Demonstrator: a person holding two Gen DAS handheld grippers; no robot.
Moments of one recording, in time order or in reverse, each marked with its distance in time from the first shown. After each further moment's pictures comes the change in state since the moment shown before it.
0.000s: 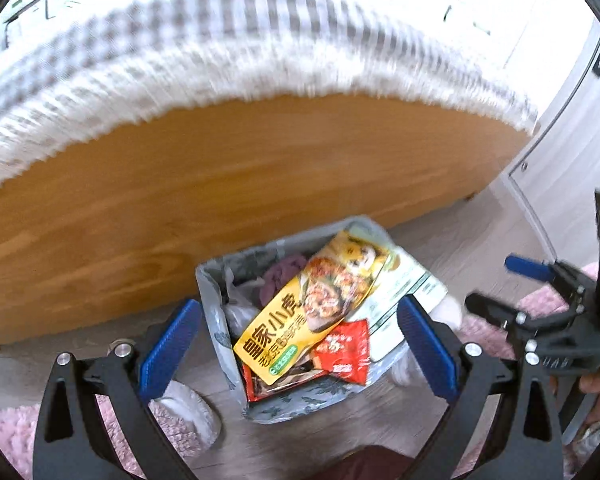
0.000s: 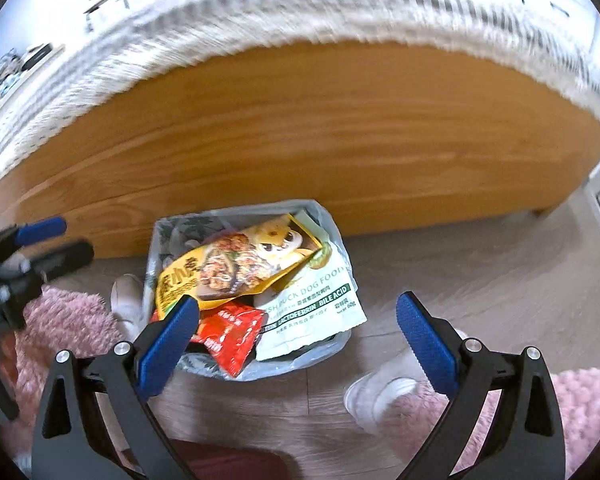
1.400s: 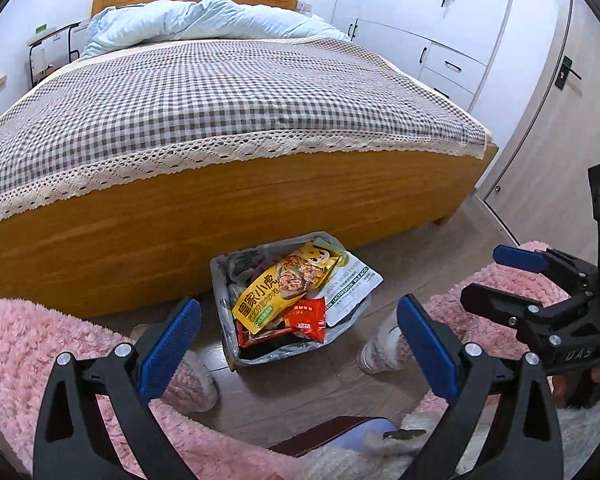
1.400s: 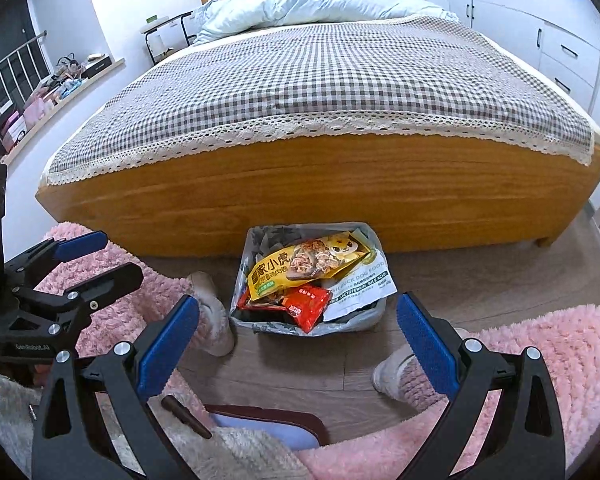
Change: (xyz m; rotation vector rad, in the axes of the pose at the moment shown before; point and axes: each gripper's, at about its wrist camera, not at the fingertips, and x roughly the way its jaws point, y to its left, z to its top) left arm -0.148 -0.045 -0.066 0.013 -0.154 0.016; right arm -0.143 0.051 -0.042 -0.065 -0.124 0.115
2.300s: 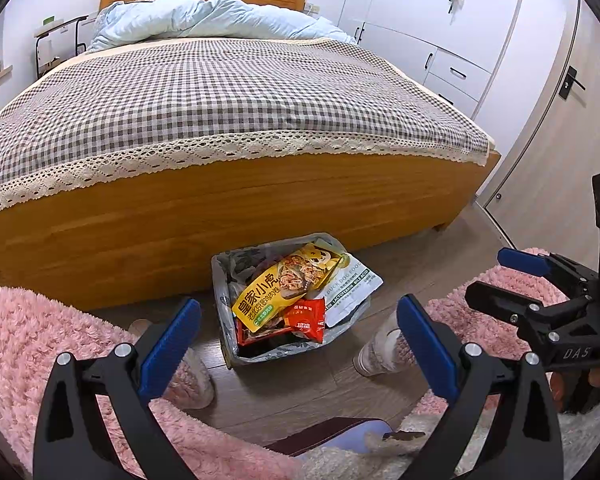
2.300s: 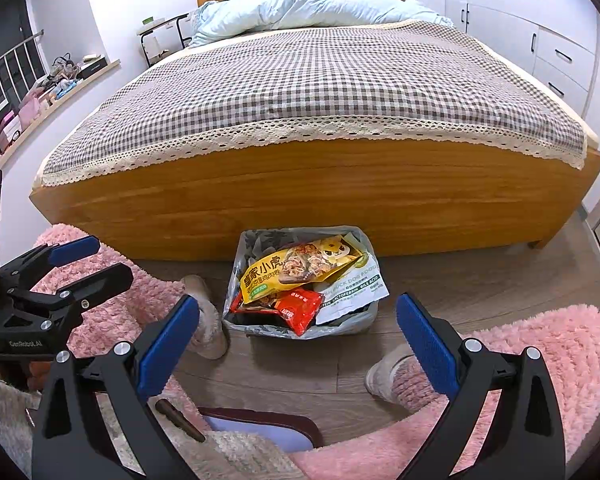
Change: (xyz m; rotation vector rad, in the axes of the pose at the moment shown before) left arm -0.003 0.004 -0.002 -0.029 -0.006 0.002; right arm -0.004 0.001 -0.001 -0.003 -0.018 -0.029
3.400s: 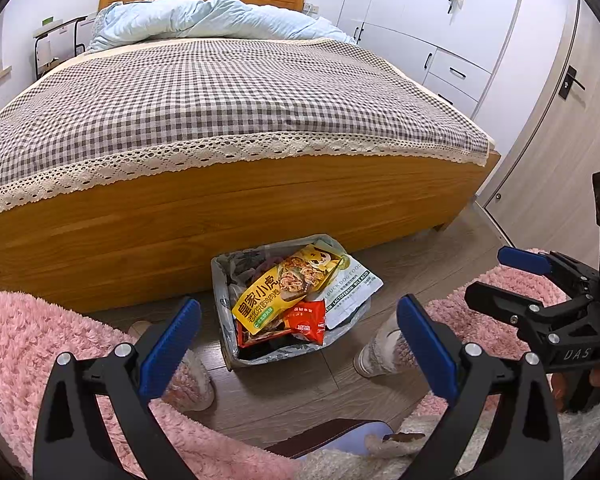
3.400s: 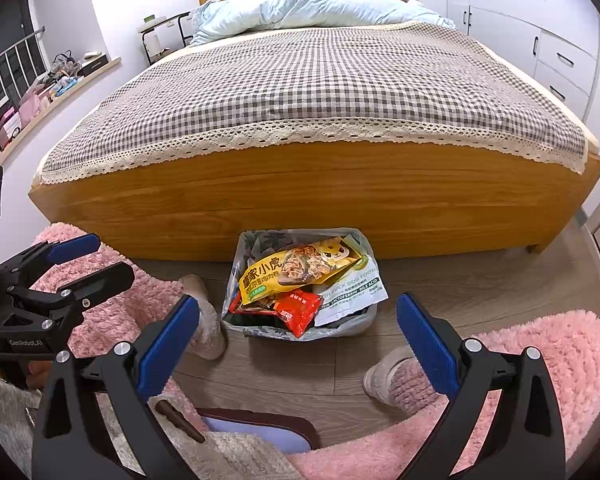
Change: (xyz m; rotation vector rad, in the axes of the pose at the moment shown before) left arm 0.001 -0.001 0.002 0.004 0.000 -0.002; right arm 0.002 -0.001 0.004 -0.007 0.004 -0.002
